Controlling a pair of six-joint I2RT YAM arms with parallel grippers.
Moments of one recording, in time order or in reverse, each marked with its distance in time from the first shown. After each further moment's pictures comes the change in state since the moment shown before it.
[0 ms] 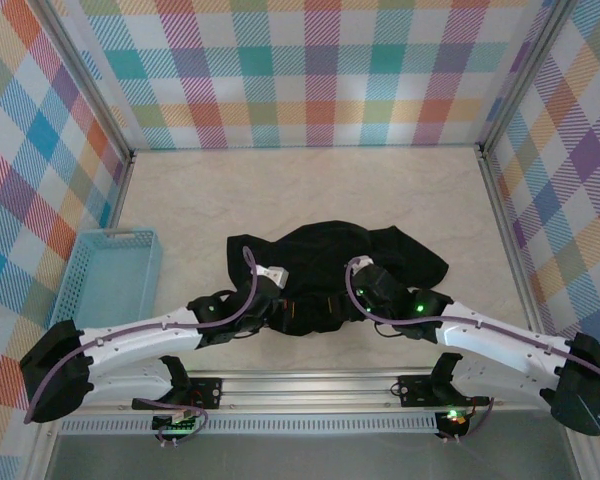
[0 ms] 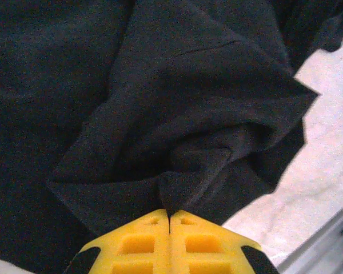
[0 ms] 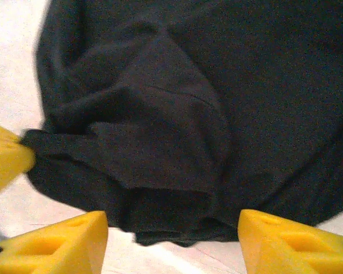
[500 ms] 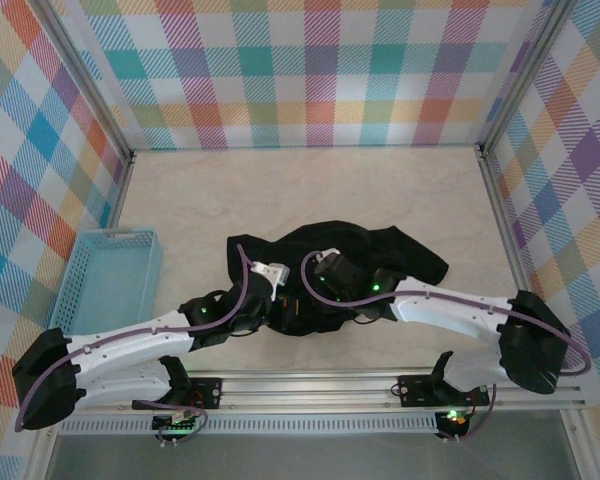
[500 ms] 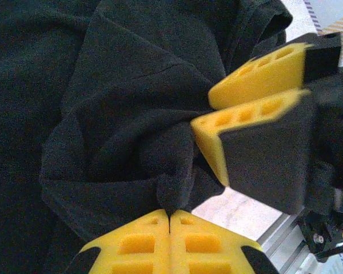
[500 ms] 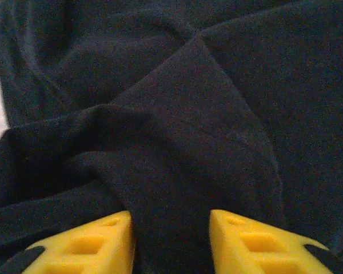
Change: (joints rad) left arm -0.003 -0.064 -0.006 0.047 0.051 0.016; right arm 0.016 0.363 0.196 -0.011 0.066 -0.057
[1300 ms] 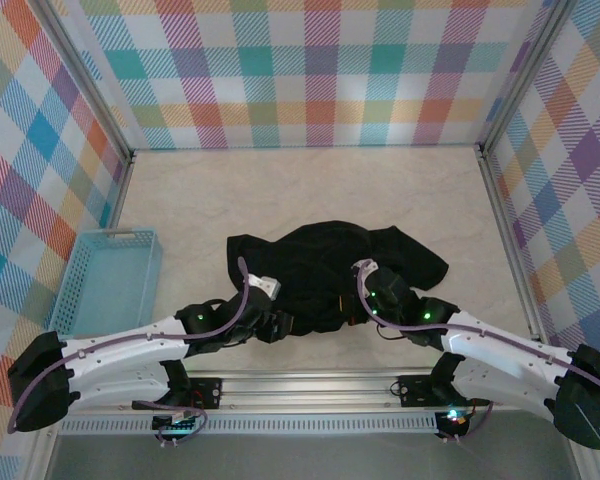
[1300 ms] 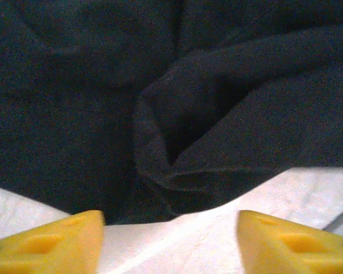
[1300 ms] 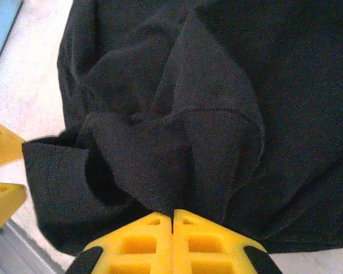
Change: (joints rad) left arm -0.051 -0.034 -0.013 -0.204 -0.119 0.072; right arm -0.101 -0.443 -0.378 0.204 -0.201 0.109
